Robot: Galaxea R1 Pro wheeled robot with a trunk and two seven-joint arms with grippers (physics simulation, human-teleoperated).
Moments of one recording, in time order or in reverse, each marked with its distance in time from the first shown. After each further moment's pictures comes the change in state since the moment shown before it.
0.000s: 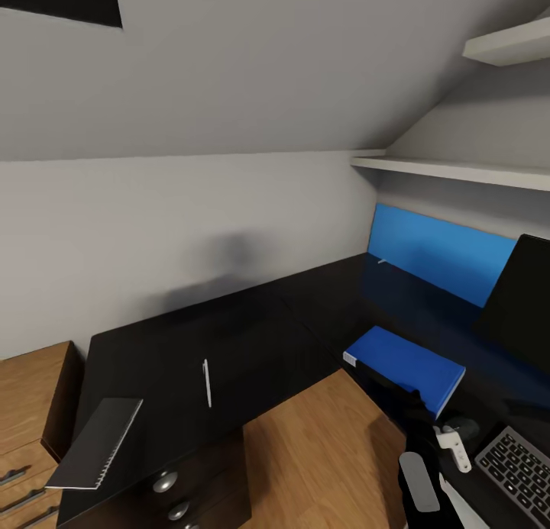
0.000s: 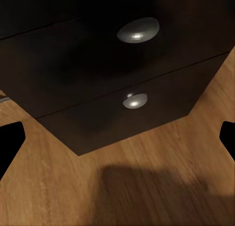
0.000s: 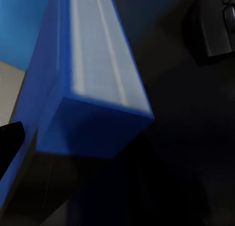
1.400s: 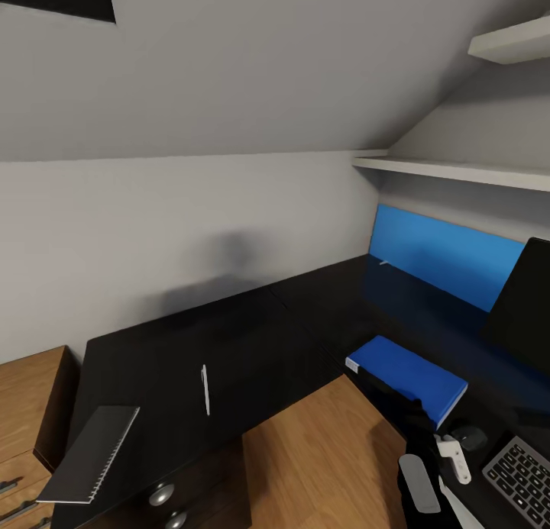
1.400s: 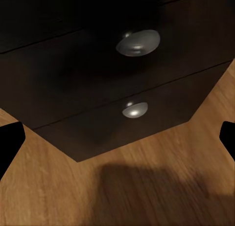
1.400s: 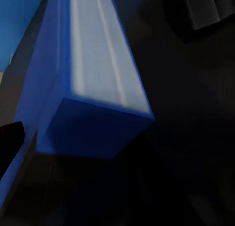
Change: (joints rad) left arm 0.000 0.001 0.003 0.000 0.000 0.001 0.000; right arm 0.000 -0.001 0.000 0.021 -0.049 -0.001 -0.060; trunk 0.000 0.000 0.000
